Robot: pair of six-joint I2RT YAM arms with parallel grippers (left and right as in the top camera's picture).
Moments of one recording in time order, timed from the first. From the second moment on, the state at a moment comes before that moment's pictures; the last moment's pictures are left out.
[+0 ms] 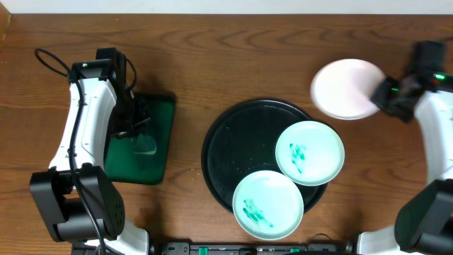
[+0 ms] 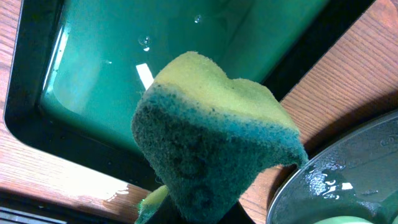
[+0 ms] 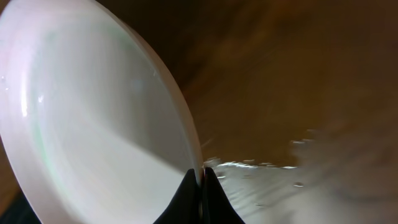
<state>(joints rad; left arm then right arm) 0.10 1.74 1.45 -1.34 0.07 -0.35 -0.28 1.67 1.39 -0.94 -0.04 0.45</state>
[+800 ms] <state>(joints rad) 0.10 1.74 1.45 -1.34 0.12 -0.35 -0.45 1.99 1.39 -0.95 -0.01 0.43</state>
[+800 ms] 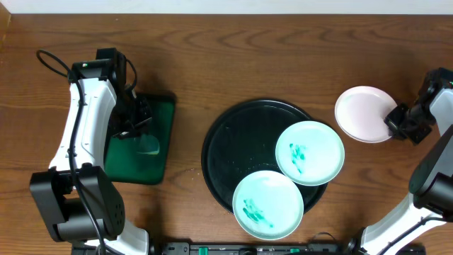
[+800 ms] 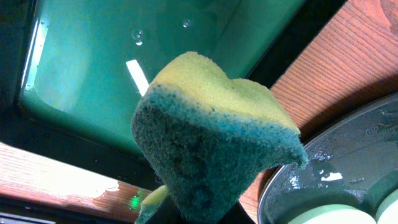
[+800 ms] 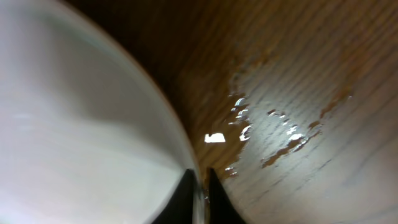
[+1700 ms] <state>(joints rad) 0.10 1.74 1.45 -1.34 0.12 -0.31 -0.15 1.48 1.24 -1.21 -0.17 0.27</state>
